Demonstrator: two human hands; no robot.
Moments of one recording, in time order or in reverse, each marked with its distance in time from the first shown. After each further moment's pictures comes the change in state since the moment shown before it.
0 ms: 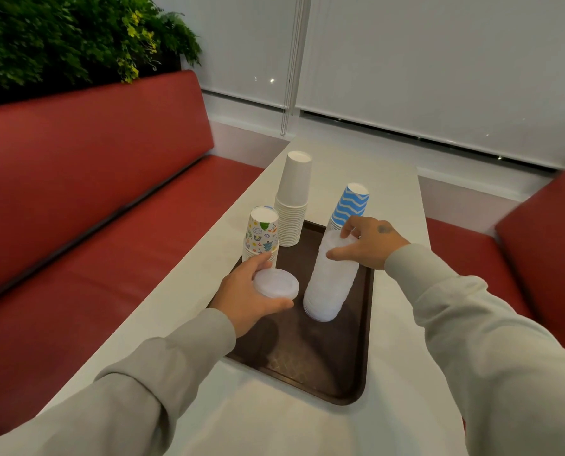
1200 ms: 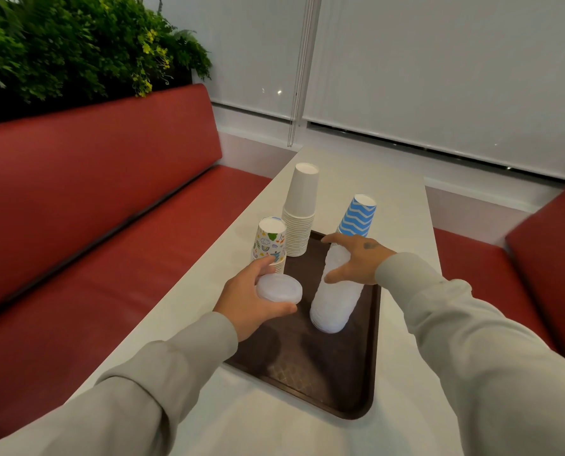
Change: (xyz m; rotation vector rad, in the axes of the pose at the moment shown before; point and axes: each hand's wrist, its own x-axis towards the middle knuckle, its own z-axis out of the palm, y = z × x) left_hand 0.000 0.009 -0.012 0.007 0.007 0.013; right_hand -0.004 -0.024 0.004 -0.151 -0.186 -0.099
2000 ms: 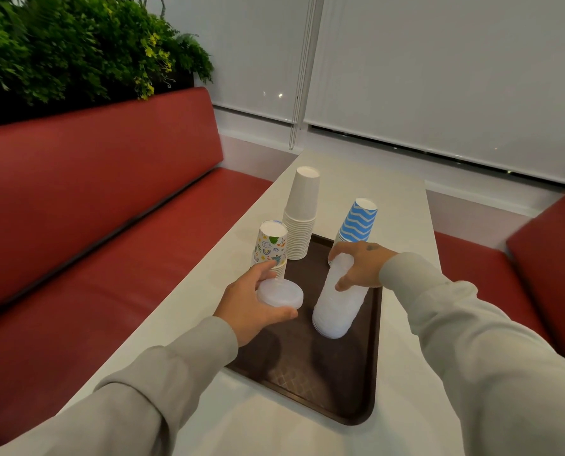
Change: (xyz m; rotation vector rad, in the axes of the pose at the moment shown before) left_hand -0.001 -0.001 0.000 -0.006 -0.010 0.003; right_hand 0.003 -0.001 -0.005 -0.095 -0.081 0.038
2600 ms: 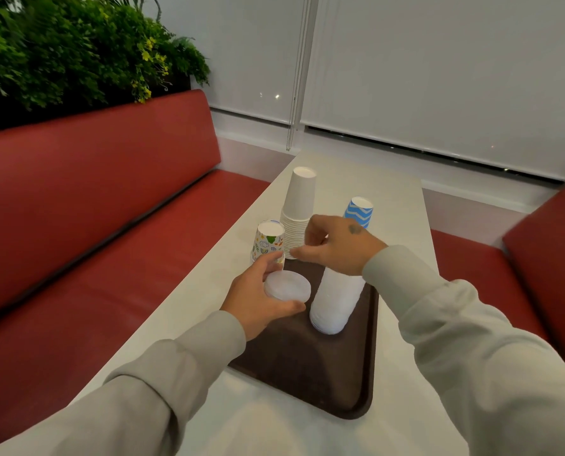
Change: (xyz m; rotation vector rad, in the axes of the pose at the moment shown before) left_hand -0.001 0.014 0.004 -0.006 0.019 0.081; right_hand -0.037 -0.049 -0.019 0.259 0.258 -0.229
